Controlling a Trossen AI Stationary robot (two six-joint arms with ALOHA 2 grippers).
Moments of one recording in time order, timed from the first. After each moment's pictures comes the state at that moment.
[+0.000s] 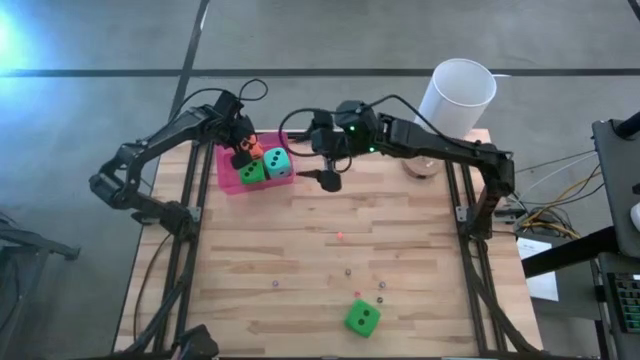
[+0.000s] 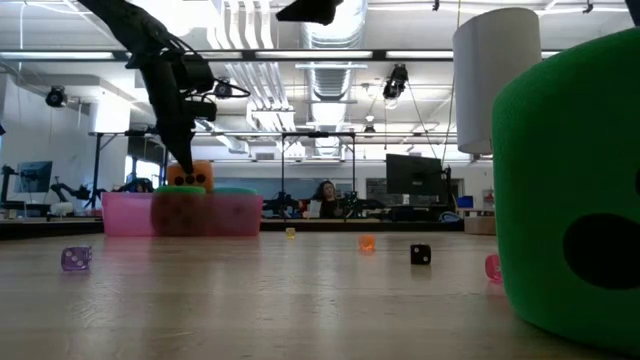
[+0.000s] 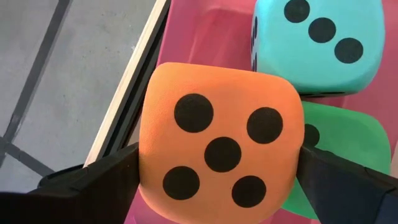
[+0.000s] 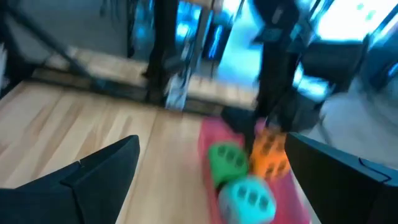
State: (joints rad) left arm 0.96 1.40 1.04 -0.81 0.02 0.55; right arm -0.21 1.79 1.85 -0.47 -0.21 -0.28
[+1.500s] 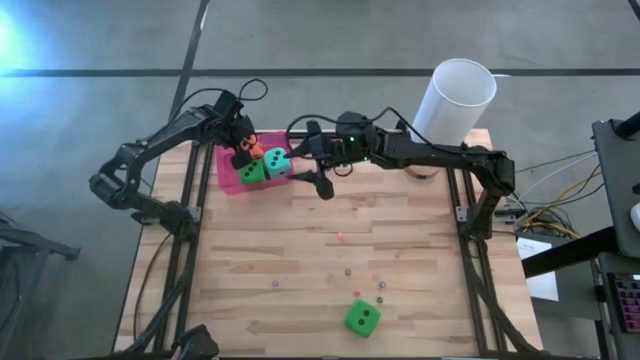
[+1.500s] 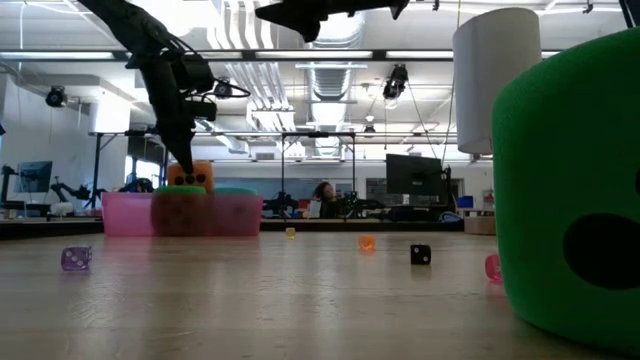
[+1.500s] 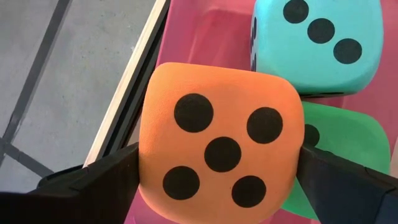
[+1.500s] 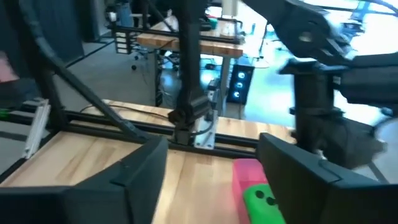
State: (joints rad) left arm 0.96 1.40 1.04 -0.81 0.03 0.55; right arm -0.23 1.79 1.61 -0.03 -0.37 -0.13
